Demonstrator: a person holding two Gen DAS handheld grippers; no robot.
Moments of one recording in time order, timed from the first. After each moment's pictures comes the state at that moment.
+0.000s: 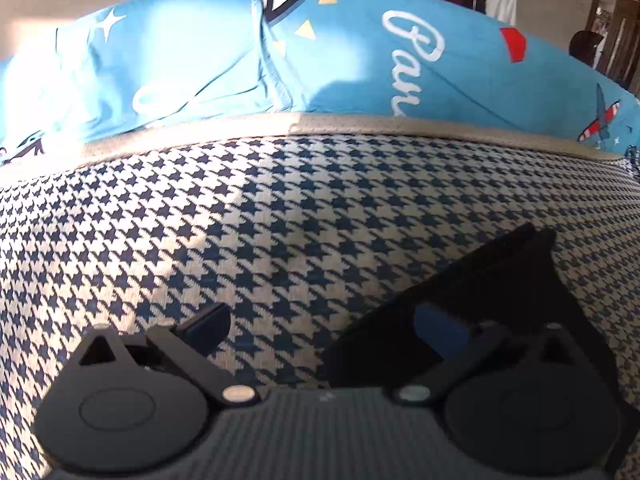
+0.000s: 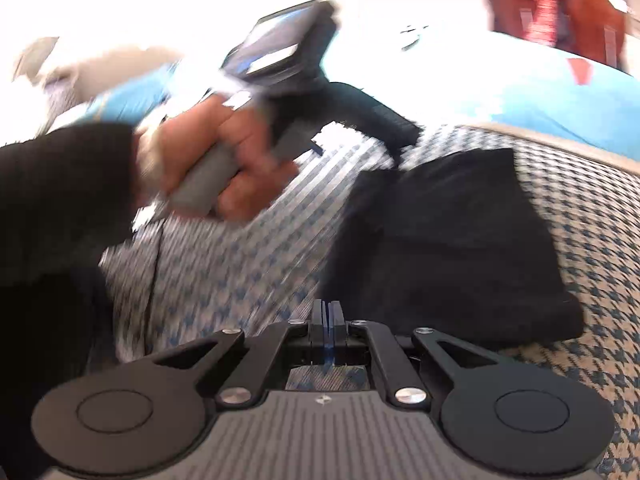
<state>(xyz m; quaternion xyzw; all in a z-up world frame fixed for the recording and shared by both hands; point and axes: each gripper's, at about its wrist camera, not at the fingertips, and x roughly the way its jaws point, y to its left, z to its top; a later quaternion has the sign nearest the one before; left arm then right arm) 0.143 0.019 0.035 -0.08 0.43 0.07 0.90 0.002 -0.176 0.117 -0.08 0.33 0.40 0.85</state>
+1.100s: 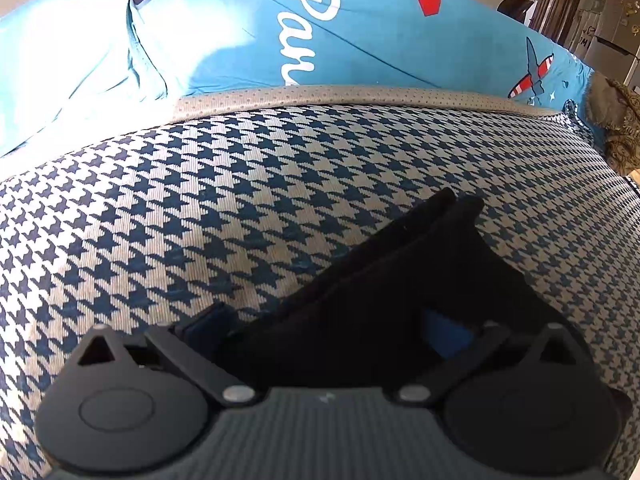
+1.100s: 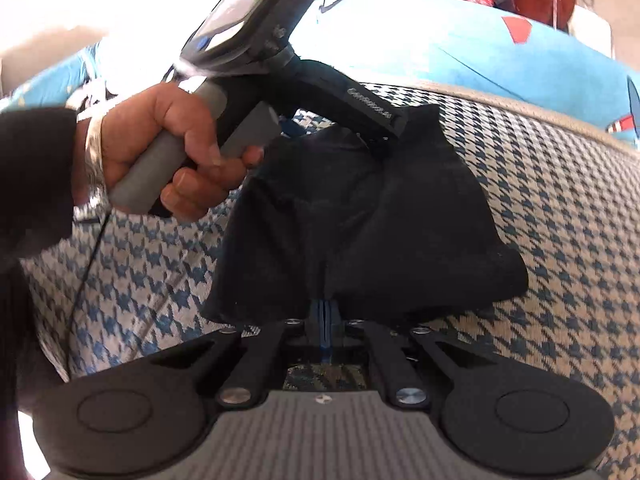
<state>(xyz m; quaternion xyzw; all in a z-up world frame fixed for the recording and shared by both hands) 0.173 -0.023 0.005 -0.06 0.44 -0.04 0.89 0.007 -0.186 0.107 -0.11 0.38 0.31 0.86</state>
